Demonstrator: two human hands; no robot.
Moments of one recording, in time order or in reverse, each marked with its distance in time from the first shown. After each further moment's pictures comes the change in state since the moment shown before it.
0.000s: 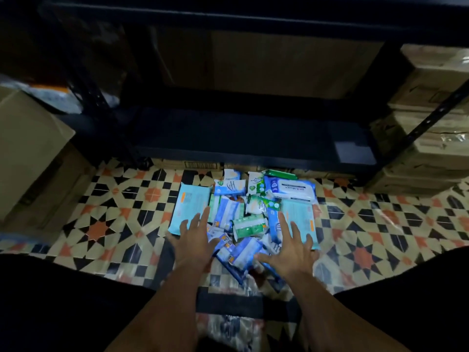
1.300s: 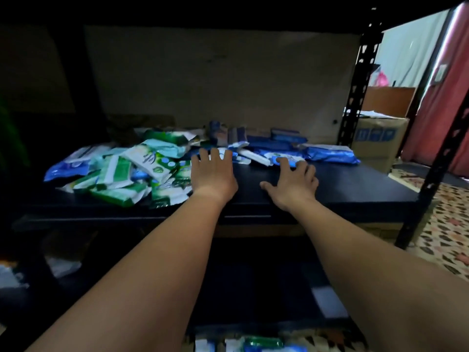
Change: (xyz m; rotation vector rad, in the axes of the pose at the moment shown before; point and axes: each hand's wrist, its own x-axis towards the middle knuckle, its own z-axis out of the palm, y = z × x) left_hand 0.166 0.286 -0.414 0.245 0.787 0.390; right_hand 0.155 -0.156 -0.449 0.071 0.713 -0.185
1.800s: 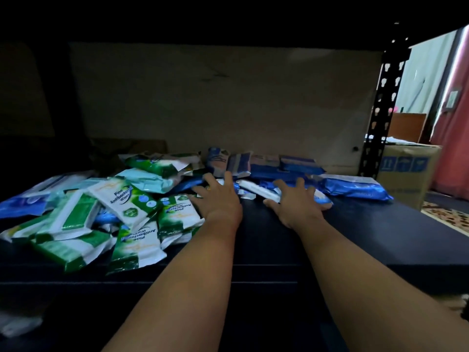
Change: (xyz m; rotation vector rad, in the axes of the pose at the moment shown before) left_hand 0.097 0.026 0.067 -0.185 -0.155 -0.304; right_hand 0.119 -0.001 0.039 -0.054 -0.105 -0.043
